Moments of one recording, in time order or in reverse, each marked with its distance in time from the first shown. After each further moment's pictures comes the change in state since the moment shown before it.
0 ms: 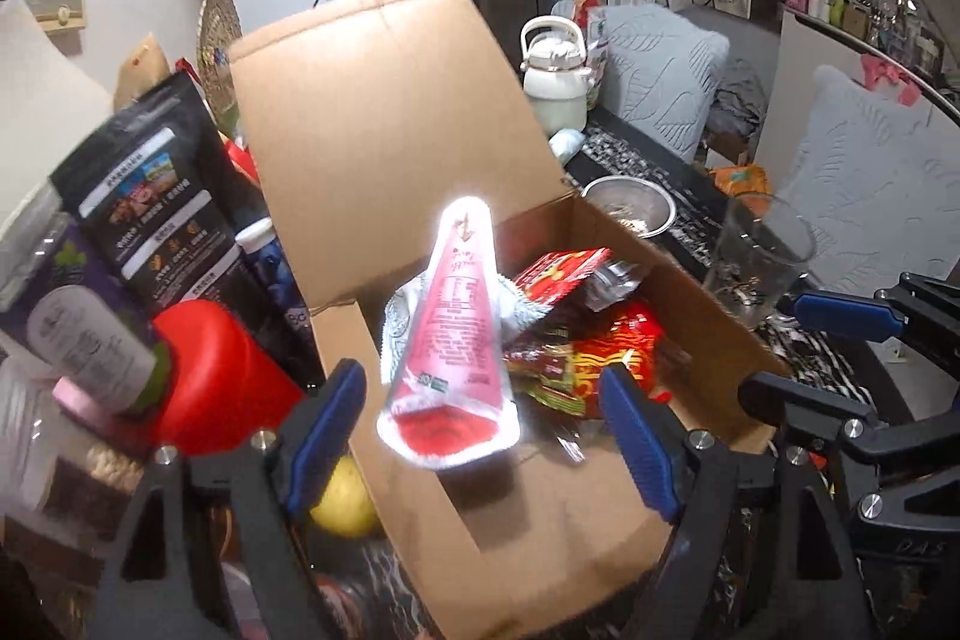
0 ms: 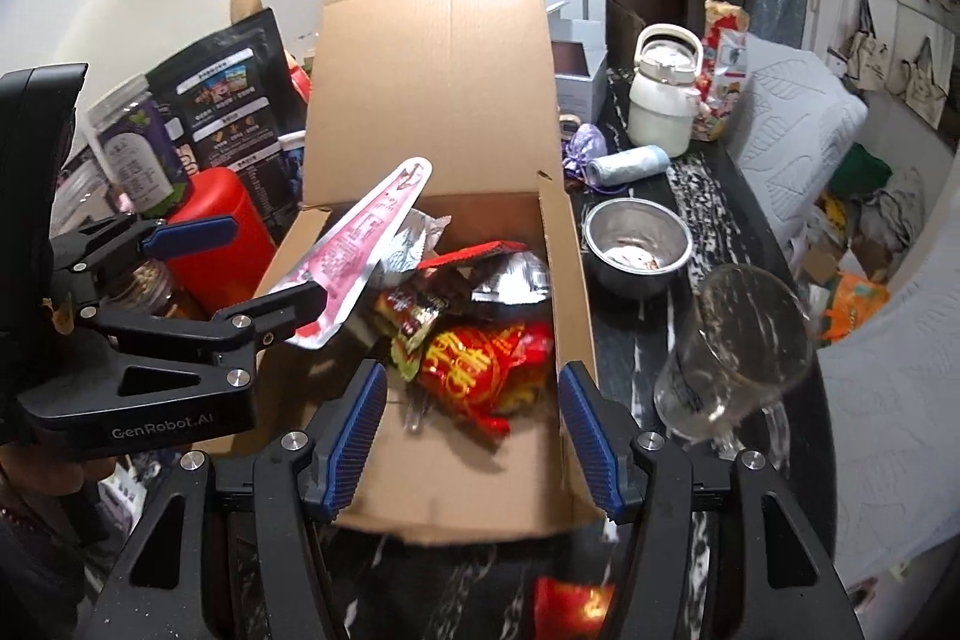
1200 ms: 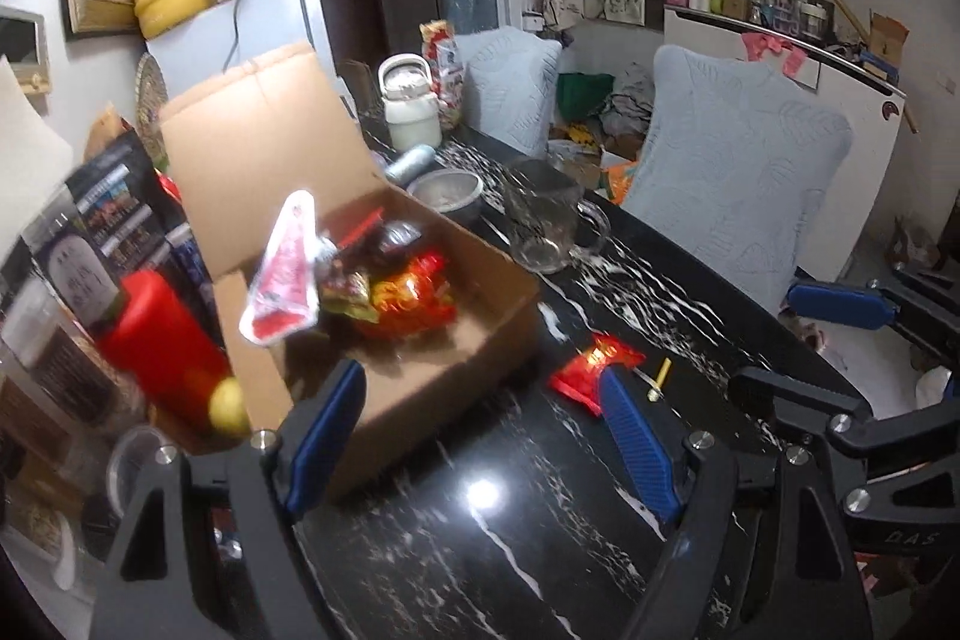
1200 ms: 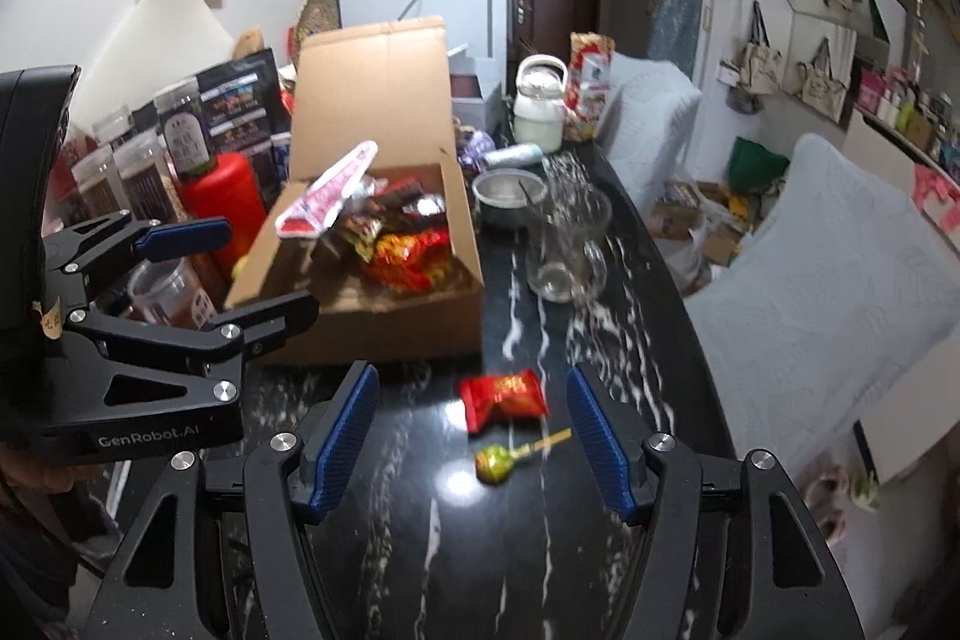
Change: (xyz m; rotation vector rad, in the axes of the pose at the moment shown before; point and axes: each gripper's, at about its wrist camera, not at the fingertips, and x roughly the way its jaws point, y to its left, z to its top) left arm -0.106 -0.103 -0.085 0.131 -0.073 -0.181; right arm -0.144 0.005 -0.124 0.084 -0.071 -0.194
